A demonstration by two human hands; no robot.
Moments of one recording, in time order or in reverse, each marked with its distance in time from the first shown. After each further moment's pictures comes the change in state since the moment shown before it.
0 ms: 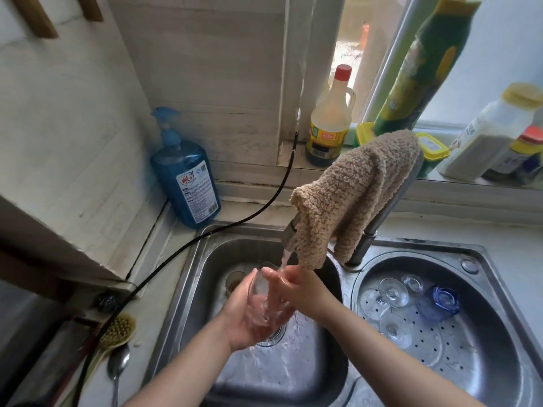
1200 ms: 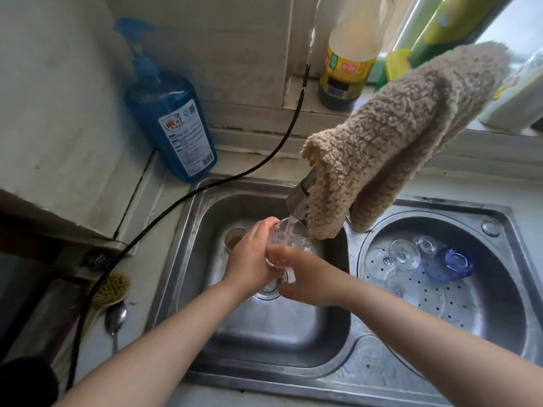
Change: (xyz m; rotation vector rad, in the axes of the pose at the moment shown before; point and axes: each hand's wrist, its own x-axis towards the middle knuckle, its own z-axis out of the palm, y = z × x) left_hand 0.042 -0.003 -0.014 1.439 0.335 0.800; right_hand 0.002 0.027 0.002 -0.274 -0.347 -0.133
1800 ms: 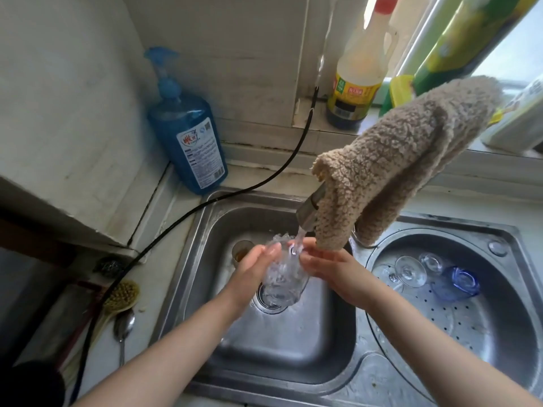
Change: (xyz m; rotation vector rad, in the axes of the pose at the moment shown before) left_hand -0.017 0.005 -0.016 -0.841 -0.145 -0.335; right_hand -0.010 0.020 -0.024 0.712 0.185 0.093
